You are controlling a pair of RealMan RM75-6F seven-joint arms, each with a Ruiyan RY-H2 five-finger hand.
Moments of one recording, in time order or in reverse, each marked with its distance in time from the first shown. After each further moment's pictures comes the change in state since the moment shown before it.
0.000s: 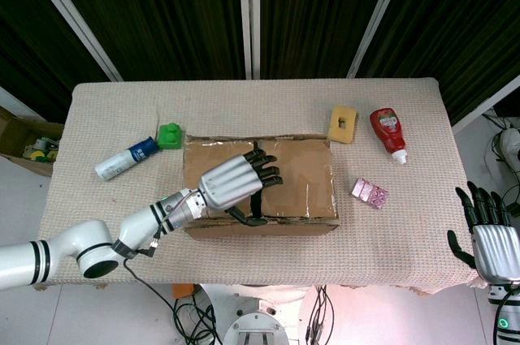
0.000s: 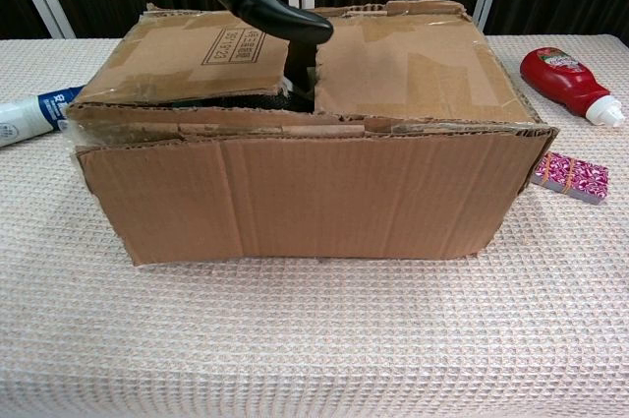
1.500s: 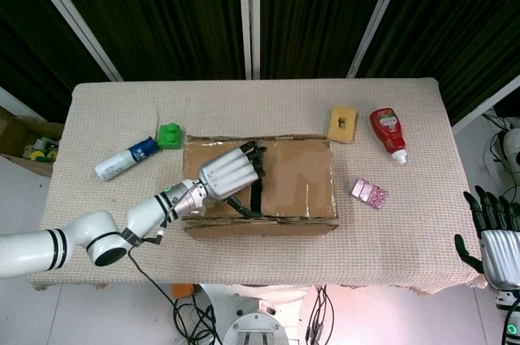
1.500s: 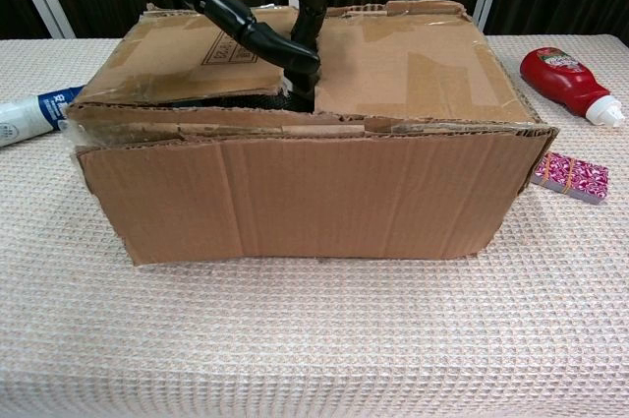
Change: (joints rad) left arm -0.089 -0.034 0.125 0.119 -0.087 0.035 0.181; right arm -0.026 -0.004 -0.006 0.056 -0.016 0.022 0.066
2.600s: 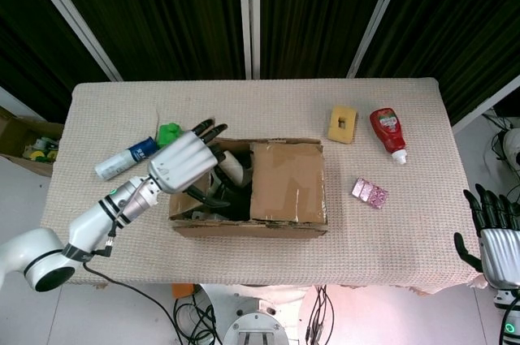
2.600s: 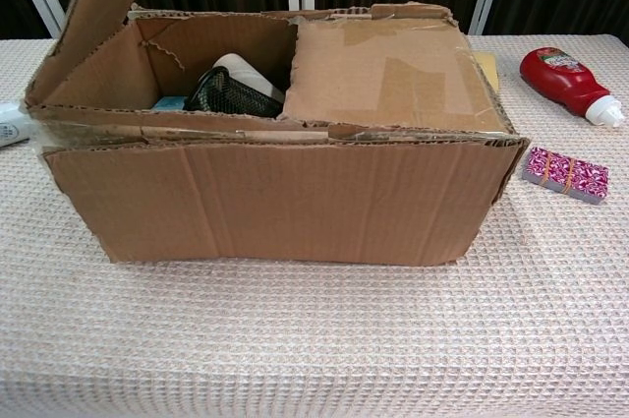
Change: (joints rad) left arm 0.121 0.338 0.002 -0.261 -0.036 0.161 0.030; right arm 0.000 -0.004 0.010 -0.021 -0.002 0.002 -0.031
